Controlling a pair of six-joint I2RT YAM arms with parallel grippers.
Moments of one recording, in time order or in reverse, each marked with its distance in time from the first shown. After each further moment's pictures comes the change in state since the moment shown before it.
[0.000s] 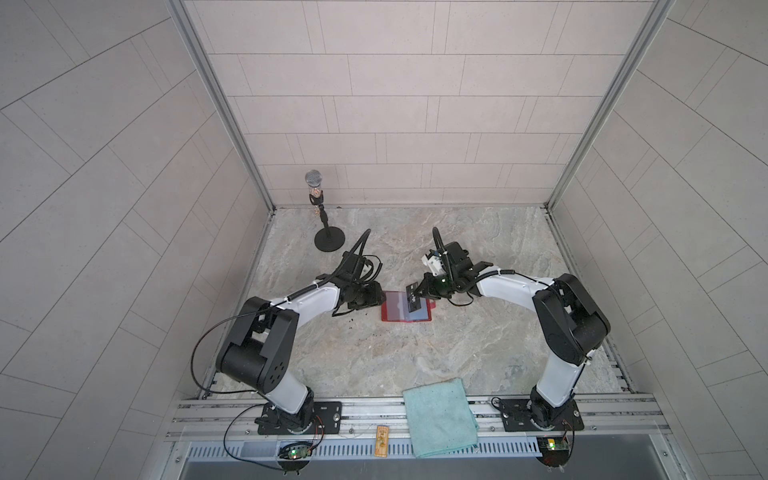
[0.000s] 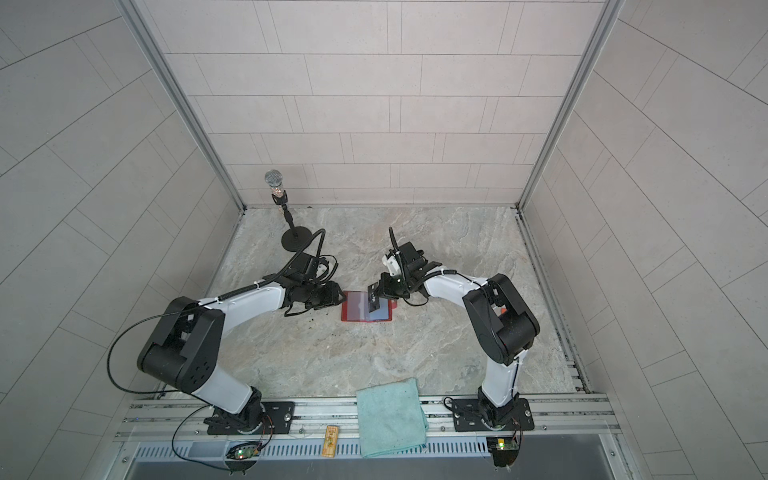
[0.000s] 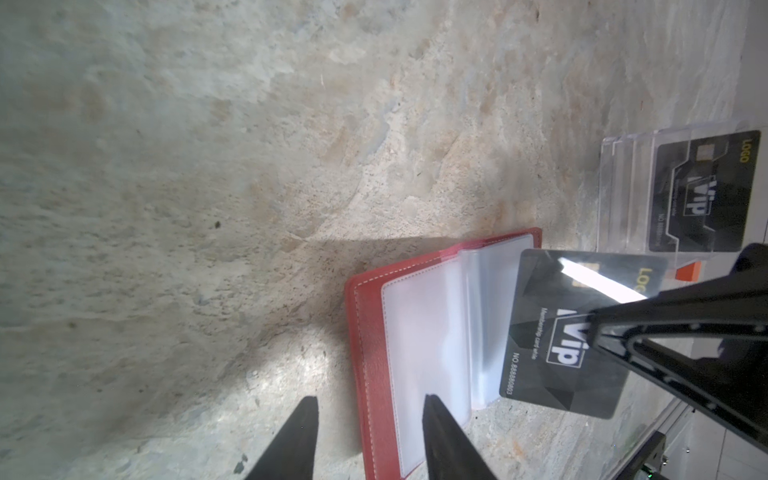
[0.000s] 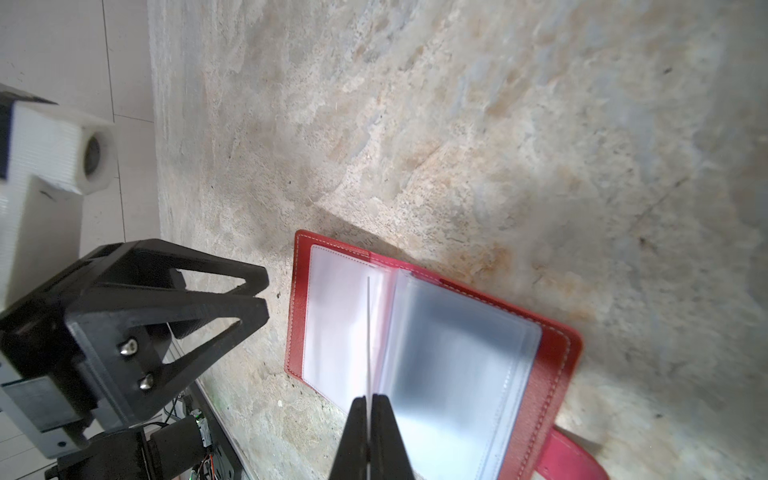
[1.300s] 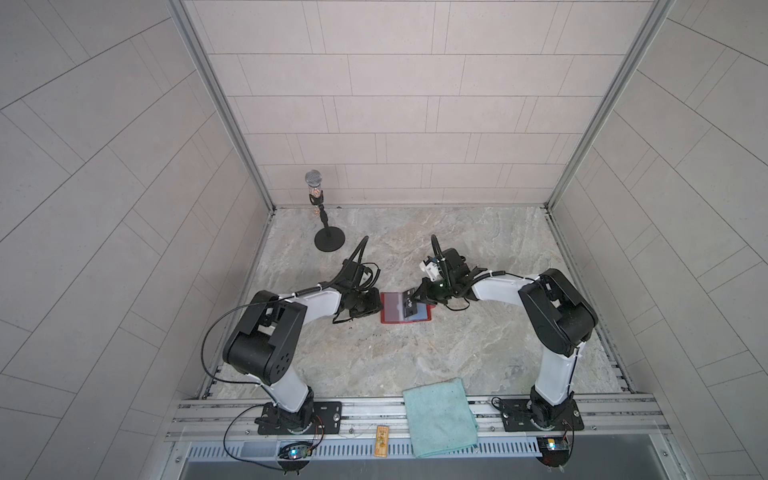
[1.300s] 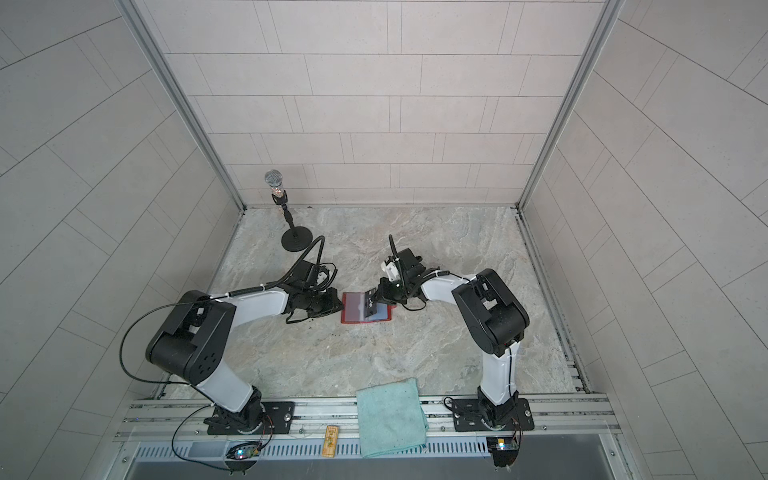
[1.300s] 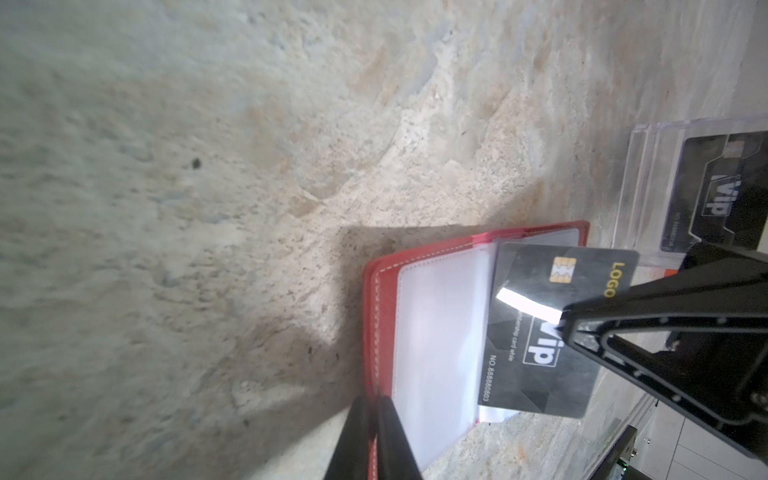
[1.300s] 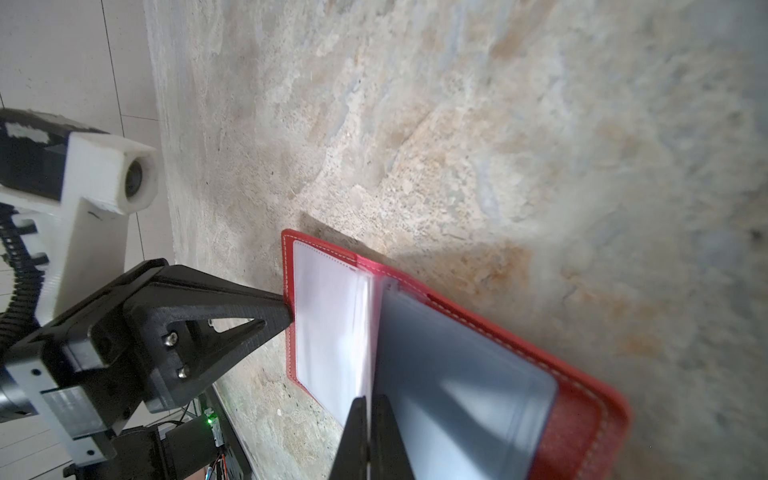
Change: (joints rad) left arm 0.001 0.050 -0.078 0.116 0.067 -0.068; right arm 0.000 0.084 -0.046 0.136 -0.076 0.068
